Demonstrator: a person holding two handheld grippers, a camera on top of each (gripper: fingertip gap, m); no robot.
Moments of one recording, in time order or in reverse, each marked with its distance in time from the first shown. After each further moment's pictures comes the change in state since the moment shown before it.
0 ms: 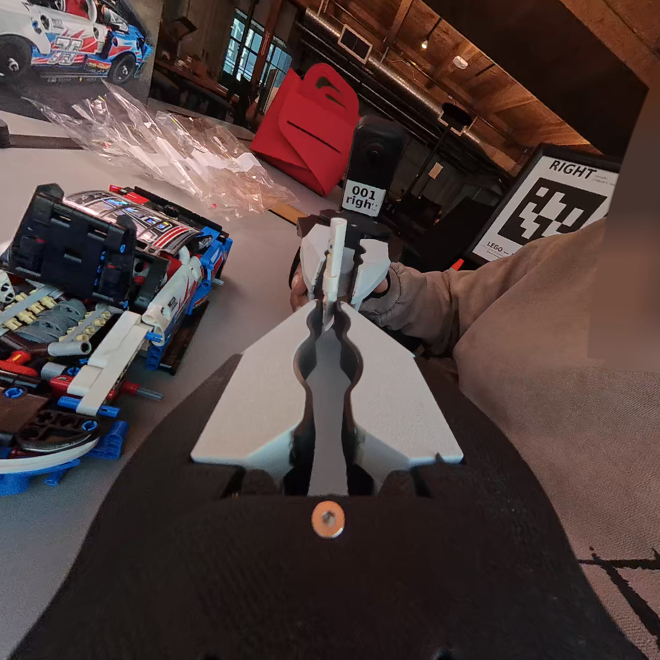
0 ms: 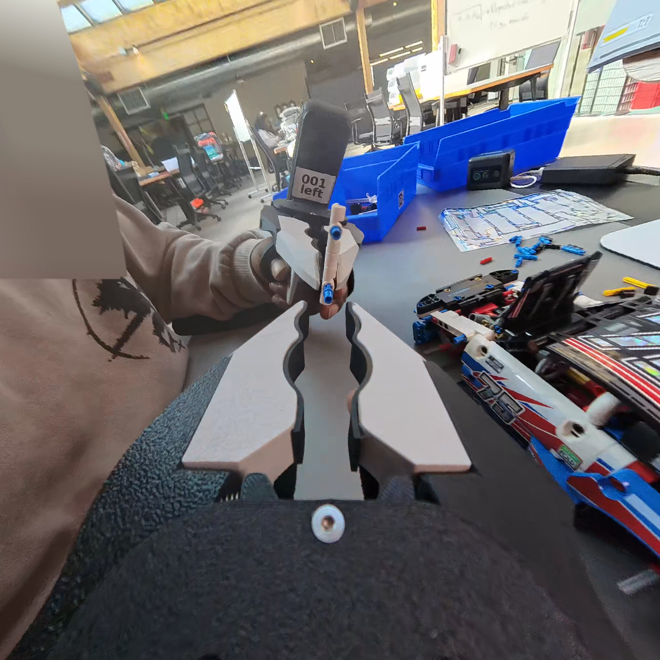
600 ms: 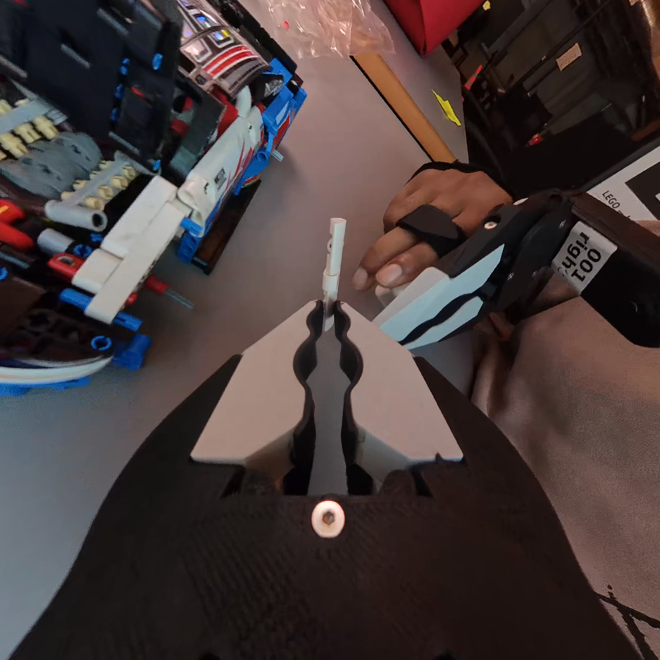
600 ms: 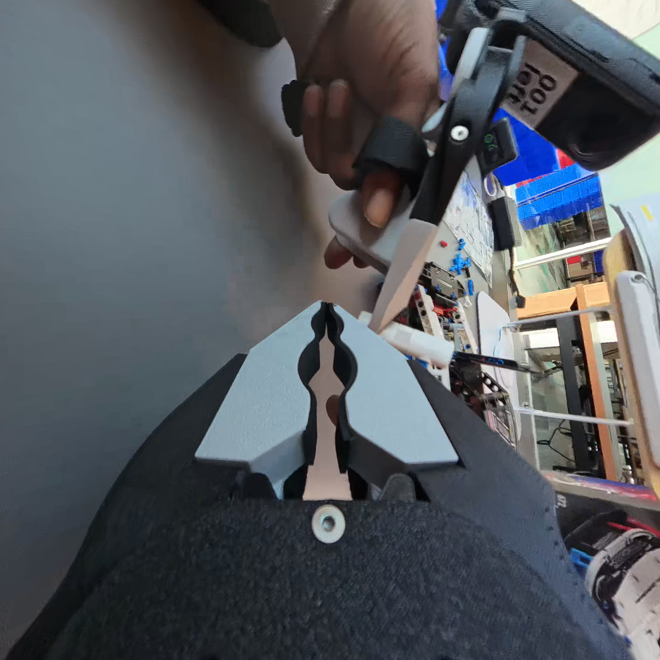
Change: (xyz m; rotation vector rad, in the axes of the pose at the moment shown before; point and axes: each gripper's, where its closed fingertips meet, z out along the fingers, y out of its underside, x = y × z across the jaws) left arm -0.043 0.059 0.013 -0.344 -0.211 -0.224; right arm -0.001 0.080 0.020 -0.600 0.211 -1.025
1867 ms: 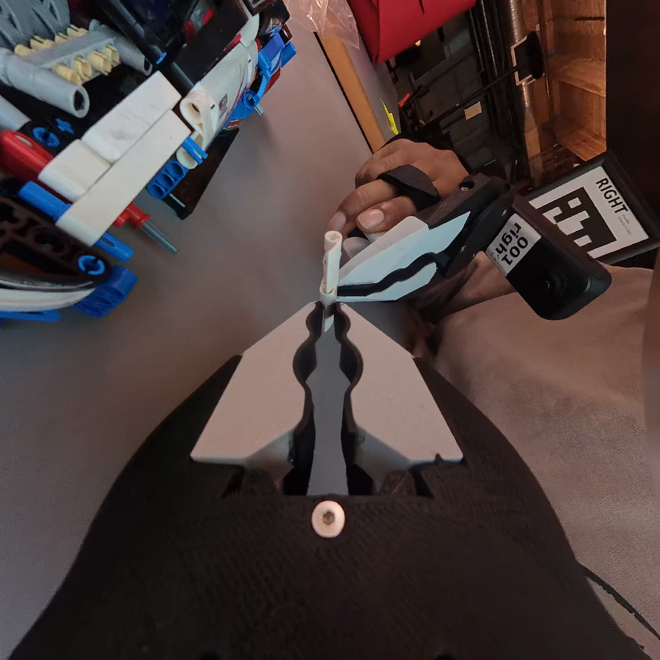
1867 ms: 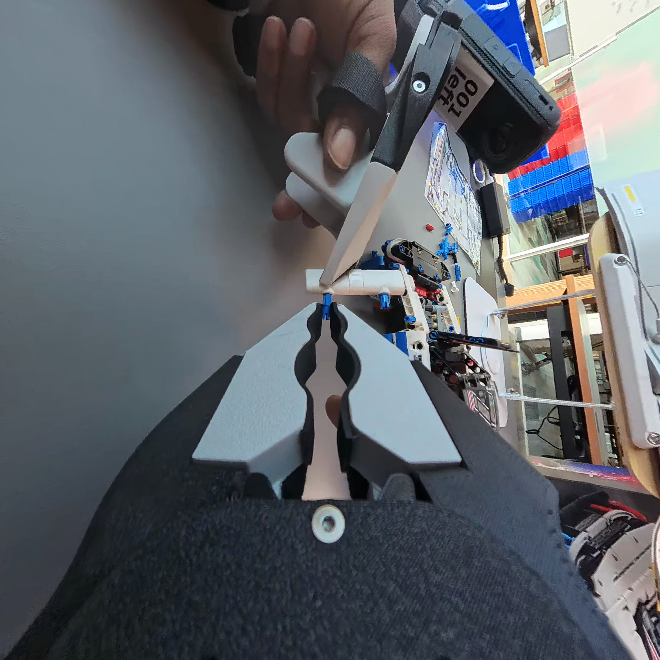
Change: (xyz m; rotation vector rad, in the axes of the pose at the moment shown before) left arm 0.007 0.014 -0.007 -0.026 0.202 -0.233; right arm 0.015 0.014 -0.005 -0.021 0.018 -0.006
